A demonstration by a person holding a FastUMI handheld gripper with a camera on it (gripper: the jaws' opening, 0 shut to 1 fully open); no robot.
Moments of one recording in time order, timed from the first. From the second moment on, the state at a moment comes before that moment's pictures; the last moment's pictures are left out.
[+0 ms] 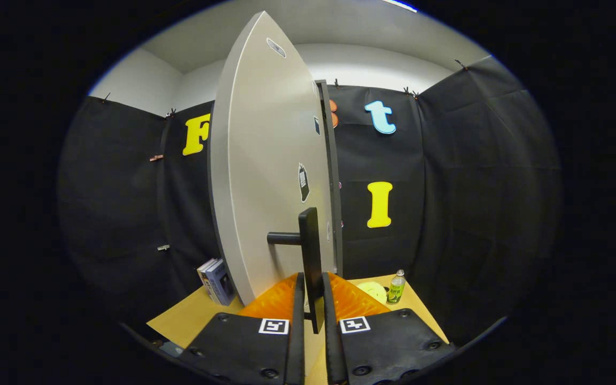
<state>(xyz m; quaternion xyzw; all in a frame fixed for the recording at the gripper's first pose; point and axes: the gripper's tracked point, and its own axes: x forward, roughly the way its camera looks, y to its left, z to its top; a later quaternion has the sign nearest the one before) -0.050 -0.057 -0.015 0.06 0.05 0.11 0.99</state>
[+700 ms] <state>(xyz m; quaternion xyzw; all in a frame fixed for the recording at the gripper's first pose) -0.092 -0.116 0.005 0.09 0.03 0.05 0.99</state>
